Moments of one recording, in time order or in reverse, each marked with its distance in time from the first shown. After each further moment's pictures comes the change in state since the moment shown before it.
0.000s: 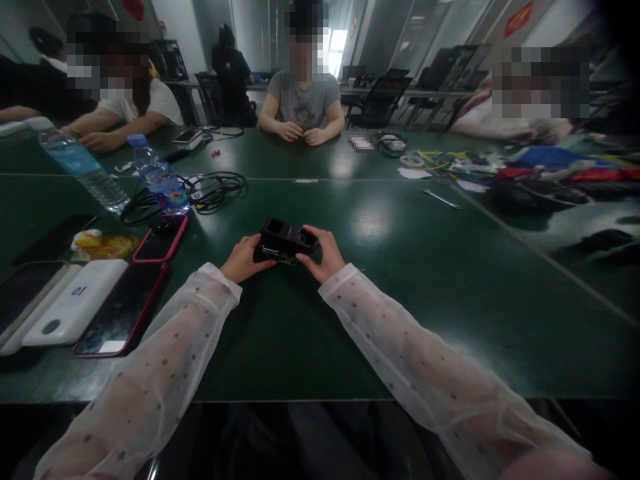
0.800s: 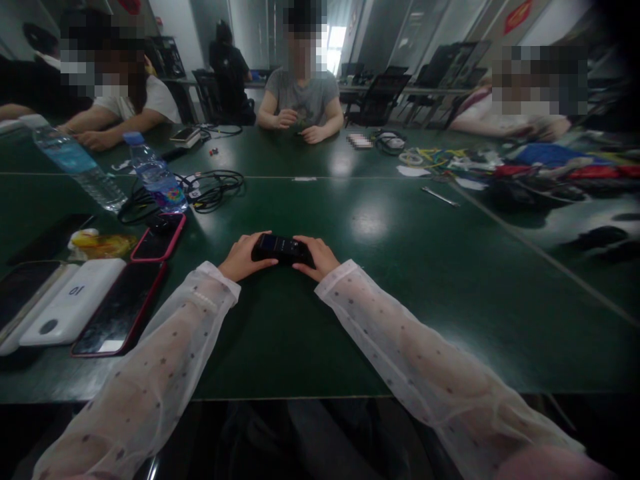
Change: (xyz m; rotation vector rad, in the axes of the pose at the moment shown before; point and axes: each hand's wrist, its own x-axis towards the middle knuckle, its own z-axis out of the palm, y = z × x) left_hand -0.002 0.004 -0.003 0.006 -0.036 -0.005; right_hand -0.005 0.020 0.009 -0.106 -0.291 0.024
